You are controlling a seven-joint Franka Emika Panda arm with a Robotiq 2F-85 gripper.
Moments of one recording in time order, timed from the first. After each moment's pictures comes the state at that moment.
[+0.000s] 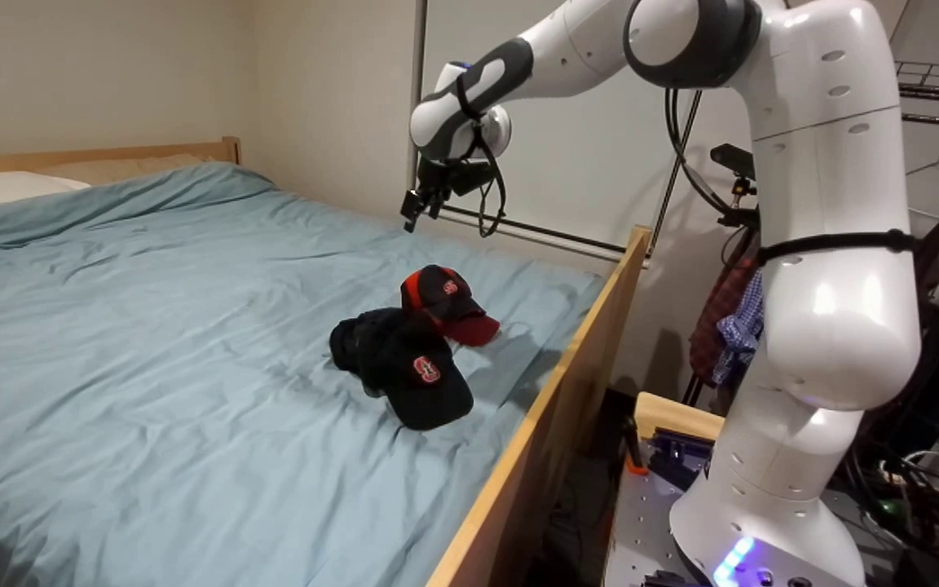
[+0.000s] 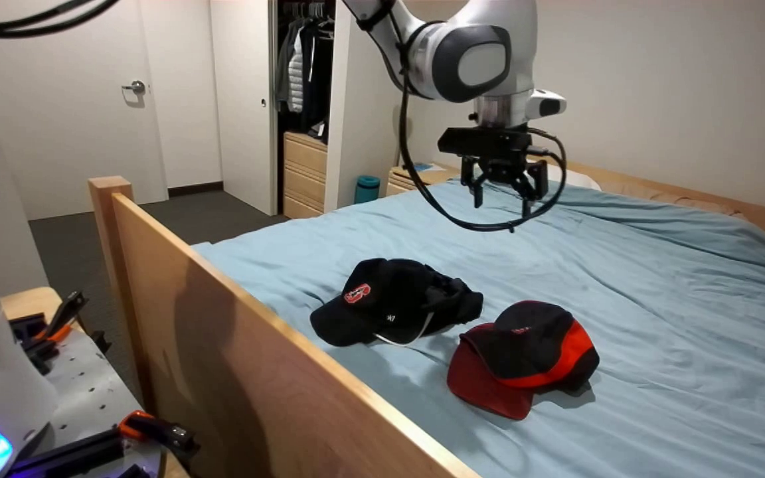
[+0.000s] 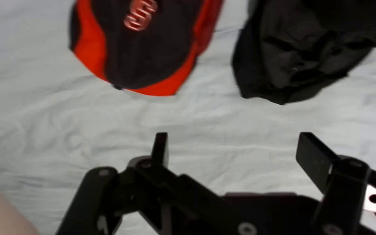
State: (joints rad) arm -0.27 0.42 -0.20 -1.75 0.08 2.51 -0.41
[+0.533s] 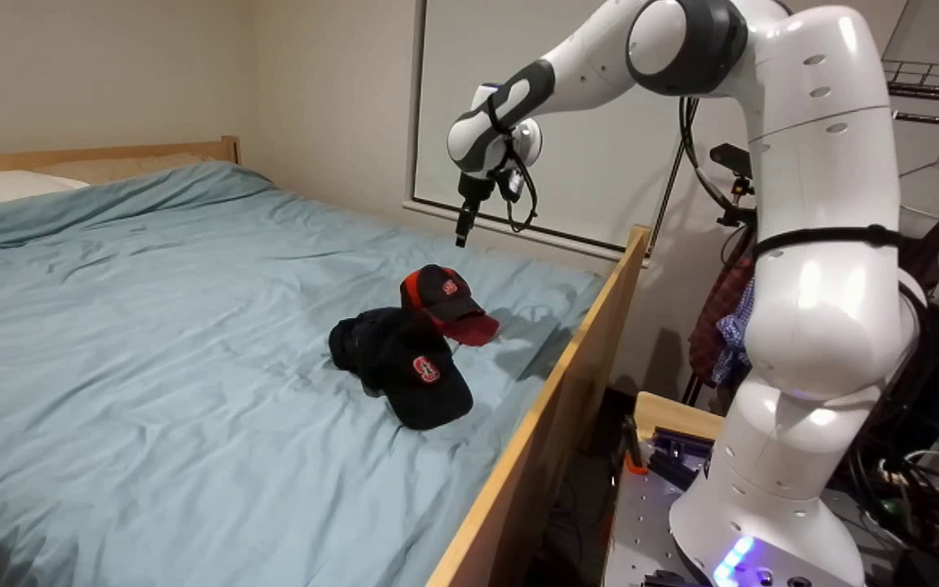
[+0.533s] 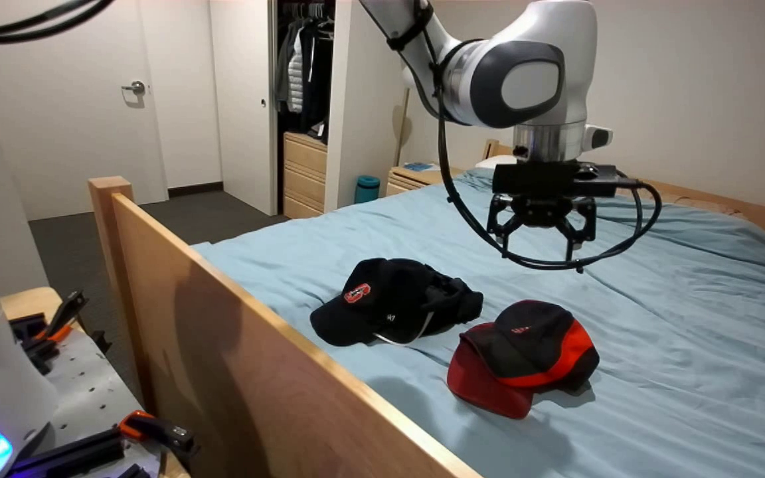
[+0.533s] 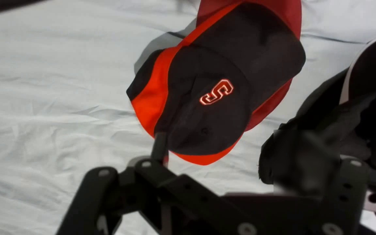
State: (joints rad) arm -0.48 0.46 -0.13 -1.74 0.02 2.45 -0.84
